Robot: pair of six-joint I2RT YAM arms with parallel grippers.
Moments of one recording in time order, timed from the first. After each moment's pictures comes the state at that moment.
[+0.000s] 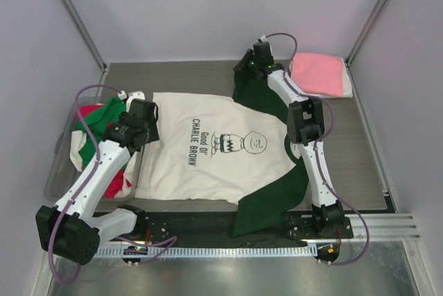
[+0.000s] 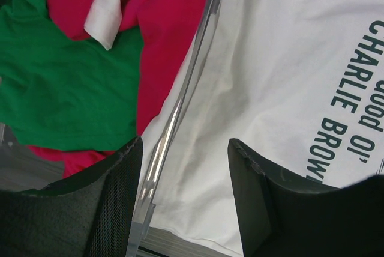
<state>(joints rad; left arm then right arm) -0.31 1.12 1.00 -0.79 -0.48 -0.41 0.29 2.60 2.33 -0.33 -0.12 0.74</state>
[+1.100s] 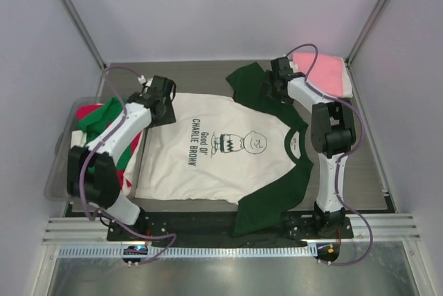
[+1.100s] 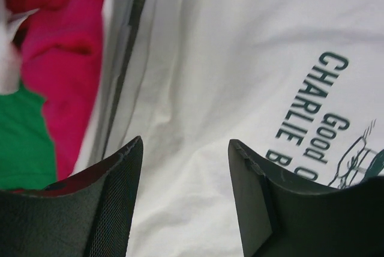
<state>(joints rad) -0.31 1.50 1.23 -0.79 -0.38 -0.49 0.24 2.13 1.68 -0.47 0.17 0.55</state>
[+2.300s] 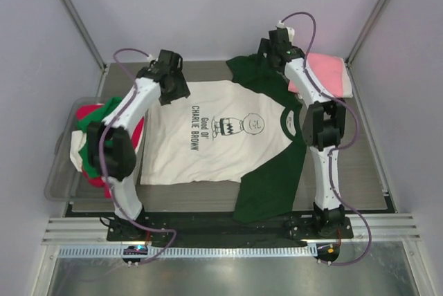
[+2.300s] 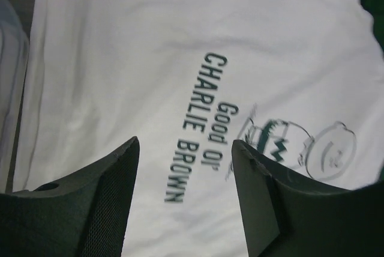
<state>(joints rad) -0.28 1.94 1.72 -0.78 -0.18 -0.61 0.24 2.37 2.27 -0.59 0.25 0.39</state>
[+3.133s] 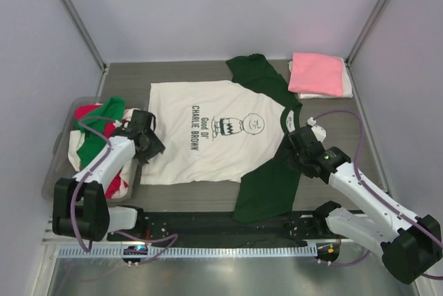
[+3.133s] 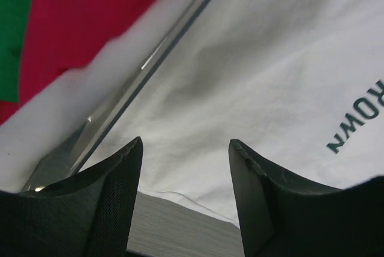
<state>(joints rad) -0.20 1.28 0.78 -0.70 -0.21 -0.81 0.51 0.93 0.68 -0.74 0.24 0.88</state>
